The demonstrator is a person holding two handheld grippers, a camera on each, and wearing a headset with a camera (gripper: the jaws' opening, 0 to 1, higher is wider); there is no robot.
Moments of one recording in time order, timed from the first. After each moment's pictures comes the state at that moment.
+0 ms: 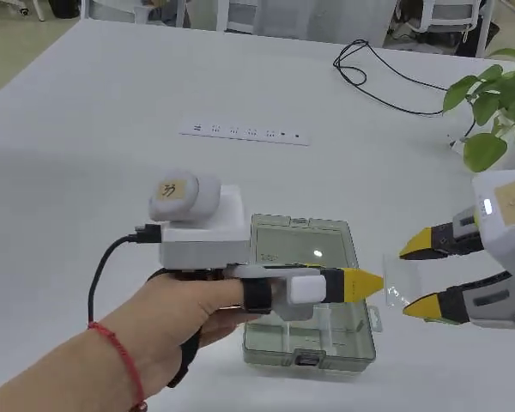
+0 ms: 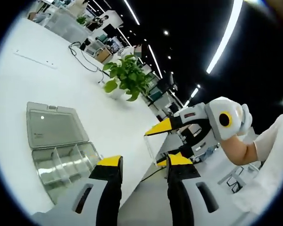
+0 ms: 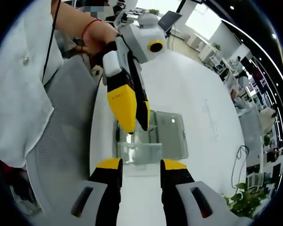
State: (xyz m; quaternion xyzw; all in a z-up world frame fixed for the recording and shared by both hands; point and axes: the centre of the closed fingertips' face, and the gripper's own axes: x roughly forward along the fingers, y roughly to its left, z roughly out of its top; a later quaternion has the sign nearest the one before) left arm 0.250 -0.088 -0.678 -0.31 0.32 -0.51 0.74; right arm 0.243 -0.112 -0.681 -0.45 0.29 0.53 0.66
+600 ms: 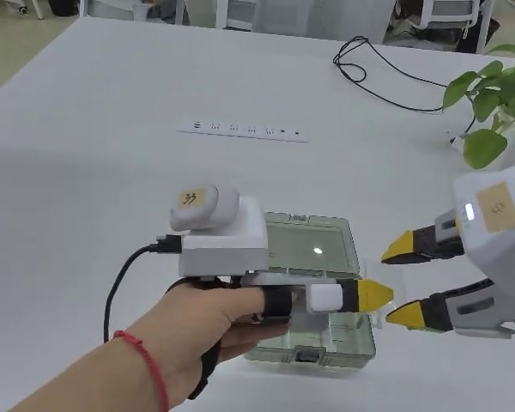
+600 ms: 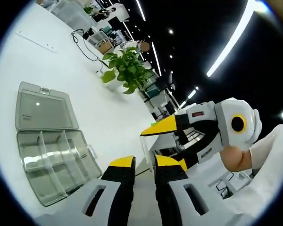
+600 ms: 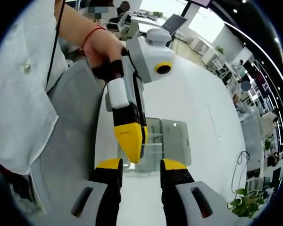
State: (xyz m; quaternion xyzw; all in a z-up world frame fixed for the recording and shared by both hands) left arm 0.234 -0.104 -0.681 -0.34 0.35 -0.51 0.71; right arm 0.229 -0.095 -0.678 -0.45 0.28 0.55 0.65
